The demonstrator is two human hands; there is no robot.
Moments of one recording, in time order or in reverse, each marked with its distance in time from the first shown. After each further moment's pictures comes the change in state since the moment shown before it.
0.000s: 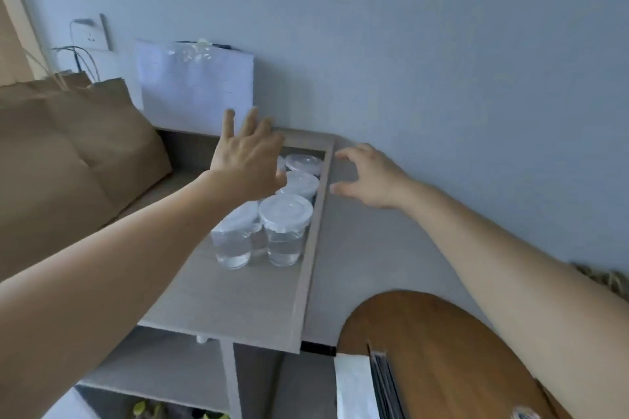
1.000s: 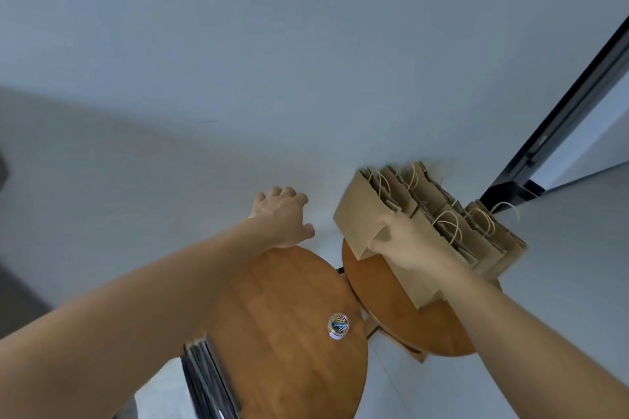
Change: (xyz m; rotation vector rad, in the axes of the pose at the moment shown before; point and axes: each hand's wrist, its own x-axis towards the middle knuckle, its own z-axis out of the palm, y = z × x) left_hand 0.086 0.521 0.067 -0.623 -0.555 0.567; right_hand -0.291 0.421 -0.018 0.024 -0.110 0.925
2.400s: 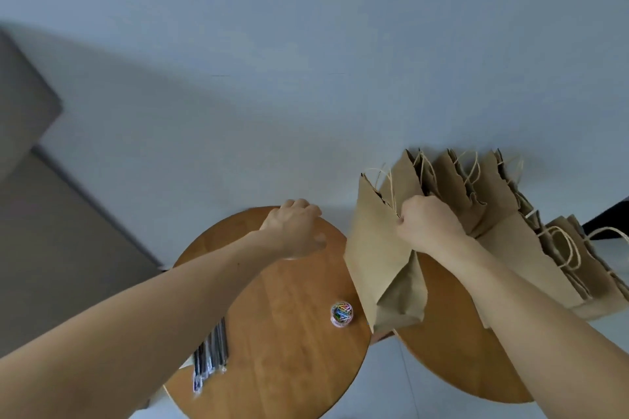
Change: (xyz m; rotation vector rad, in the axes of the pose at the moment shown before) left_hand 0.031 0.074 0.076 -0.121 -0.138 -0.299; right_hand 0.106 0.084 -0.003 -0.247 0.007 -0.265
